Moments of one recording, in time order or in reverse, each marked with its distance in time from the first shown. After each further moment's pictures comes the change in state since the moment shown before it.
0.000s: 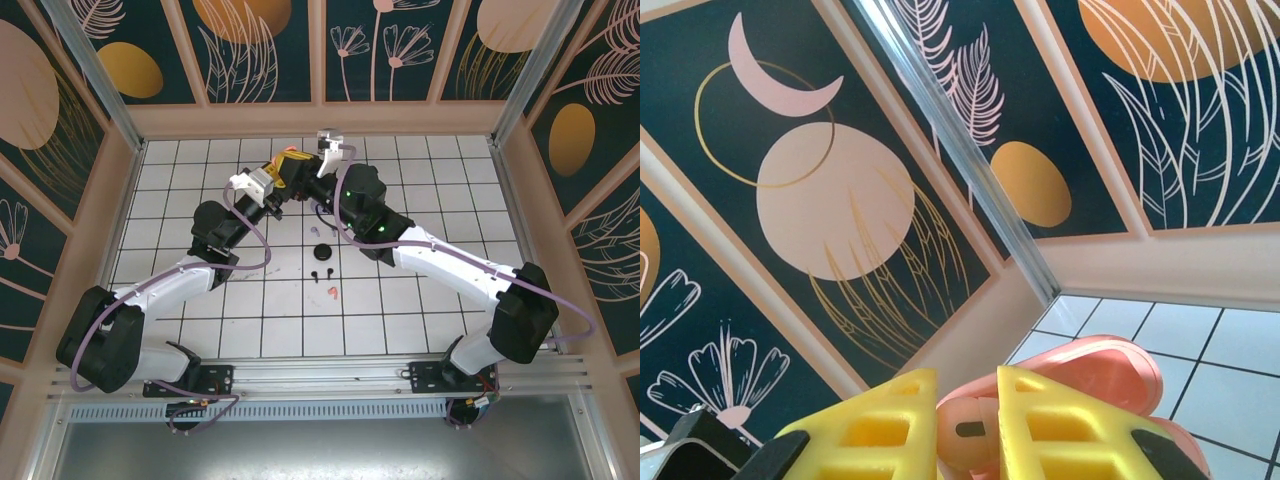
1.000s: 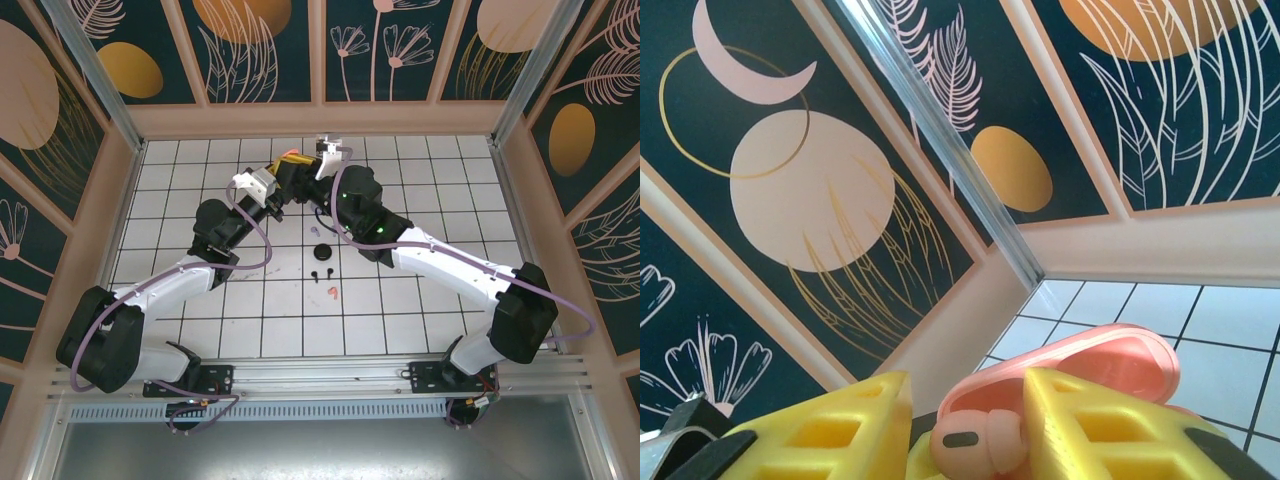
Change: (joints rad) left arm 0.000 -0.001 0.004 -0.057 0.002 -0.004; right arm 0.006 0.003 0.000 -0.044 0.034 0.023
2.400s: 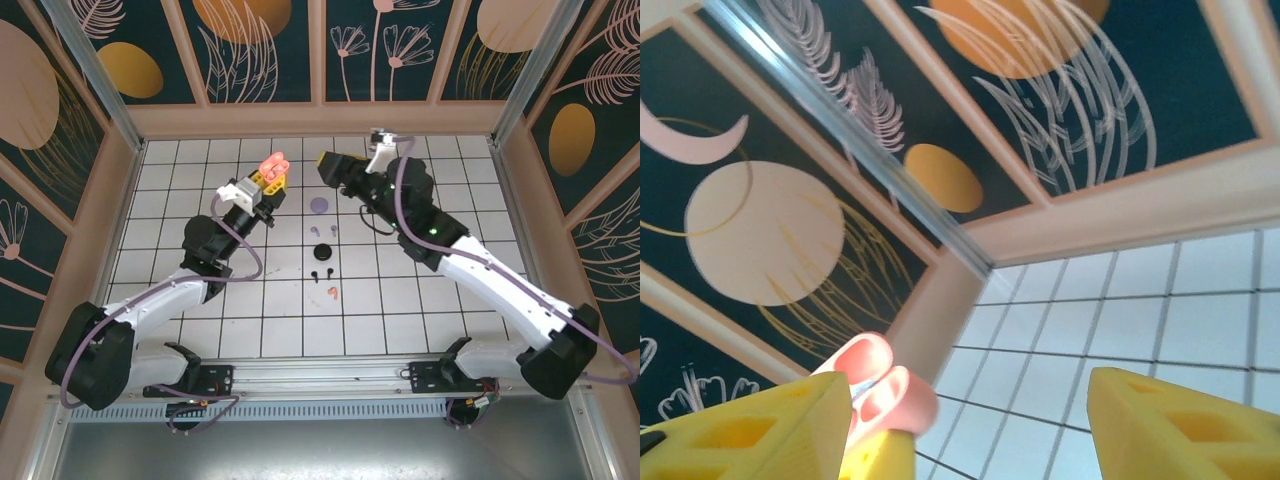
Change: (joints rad) left arm -0.001 -0.105 -0.121 0.095 -0.087 -0.015; right arm -0.144 -0.268 -0.032 -0.359 -0.012 0.141
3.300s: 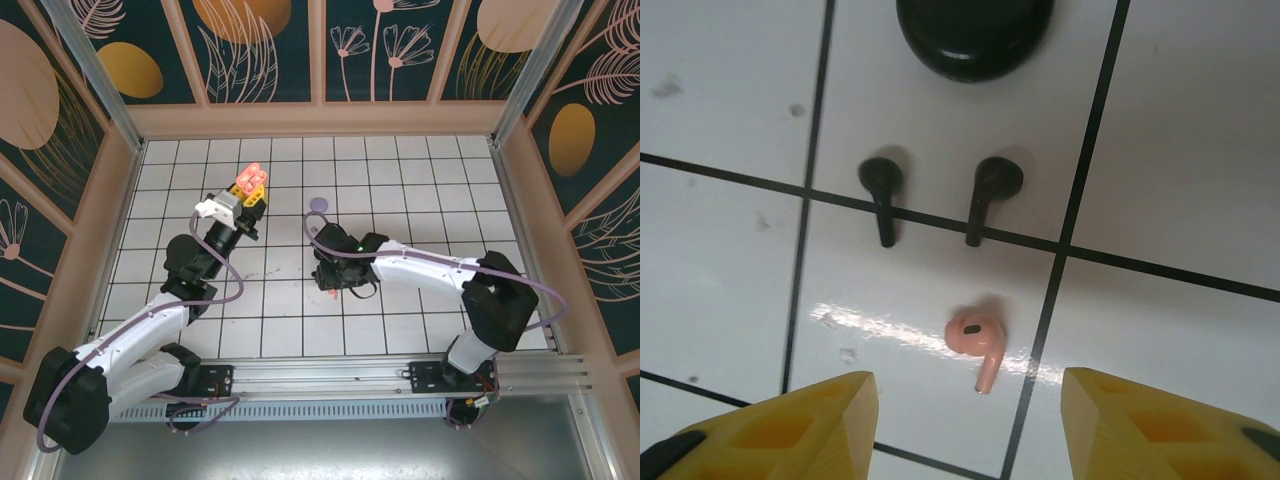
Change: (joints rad) left arm 0.000 -0.245 -0.102 -0.163 -0.125 -0.011; right arm 0.208 0.392 -0.118 -0.651 0.021 0.003
